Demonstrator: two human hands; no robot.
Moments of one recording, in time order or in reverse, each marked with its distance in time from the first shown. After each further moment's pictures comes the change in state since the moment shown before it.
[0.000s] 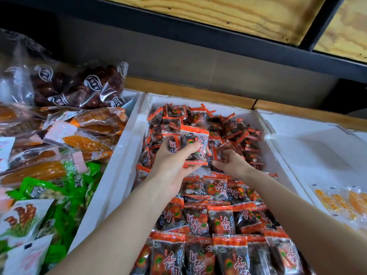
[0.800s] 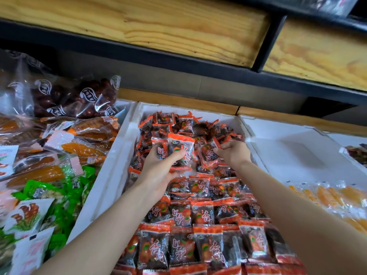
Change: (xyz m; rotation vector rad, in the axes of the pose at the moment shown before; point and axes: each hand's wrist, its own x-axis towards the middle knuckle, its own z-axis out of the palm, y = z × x) left_hand -0.018 -0.004 0.003 0.079 -0.039 0.092; right_hand -0.036 -0.024 -0.041 0.176 0.397 0.045
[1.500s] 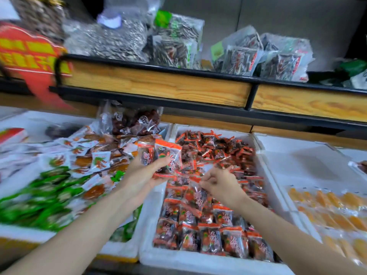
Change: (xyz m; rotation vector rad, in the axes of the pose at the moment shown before) left_hand -0.168 0.111 -0.040 0.113 0.127 0.078; right_hand -0.193 -0.057 -0.031 -0.150 -0.405 -0.370
